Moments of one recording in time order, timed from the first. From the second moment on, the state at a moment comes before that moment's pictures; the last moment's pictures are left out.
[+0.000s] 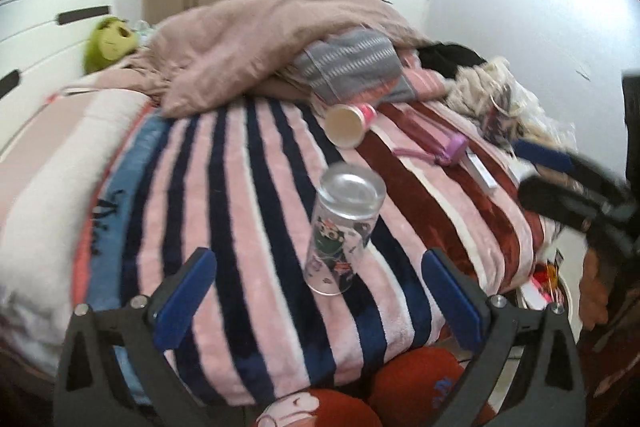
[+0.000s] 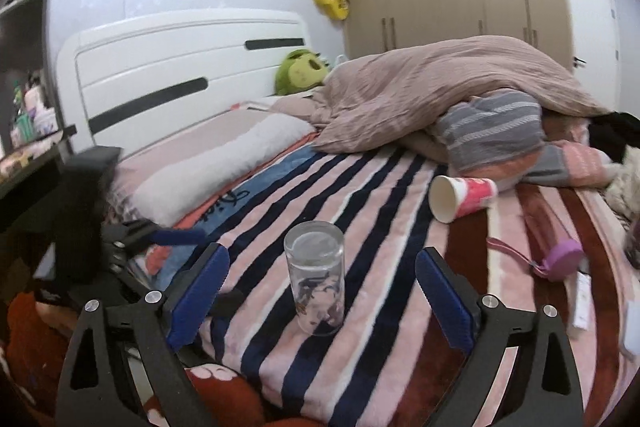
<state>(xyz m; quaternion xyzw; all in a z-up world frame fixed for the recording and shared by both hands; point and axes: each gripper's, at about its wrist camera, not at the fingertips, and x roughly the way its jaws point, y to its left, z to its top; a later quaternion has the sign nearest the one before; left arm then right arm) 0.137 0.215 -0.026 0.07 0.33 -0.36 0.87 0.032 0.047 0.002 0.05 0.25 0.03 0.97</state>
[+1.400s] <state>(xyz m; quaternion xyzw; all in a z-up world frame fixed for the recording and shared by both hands) 0.104 0.241 0.012 0.04 0.32 -0.32 0.89 -0.014 0.050 0.009 0.07 0.28 0.00 0.96</state>
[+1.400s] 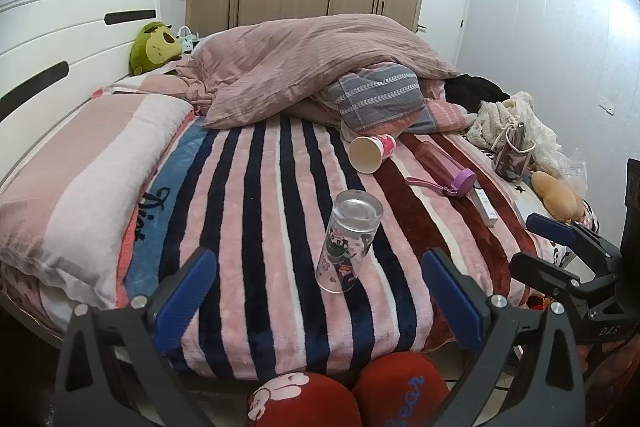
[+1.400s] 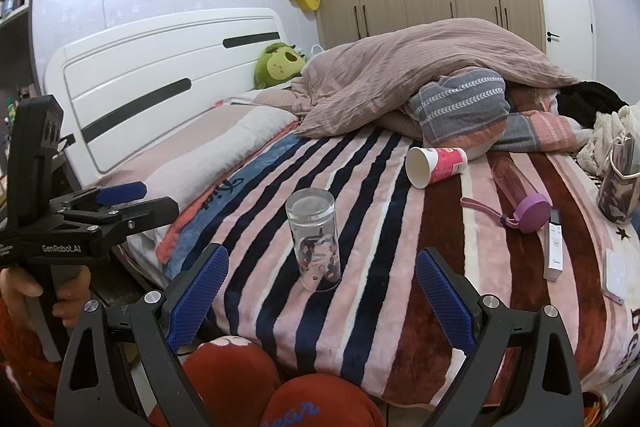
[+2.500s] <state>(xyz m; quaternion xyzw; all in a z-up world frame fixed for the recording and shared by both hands) 0.097 0.245 0.016 0.04 0.32 -0.31 0.89 -0.019 0.049 0.009 0.07 0.27 0.00 0.96</state>
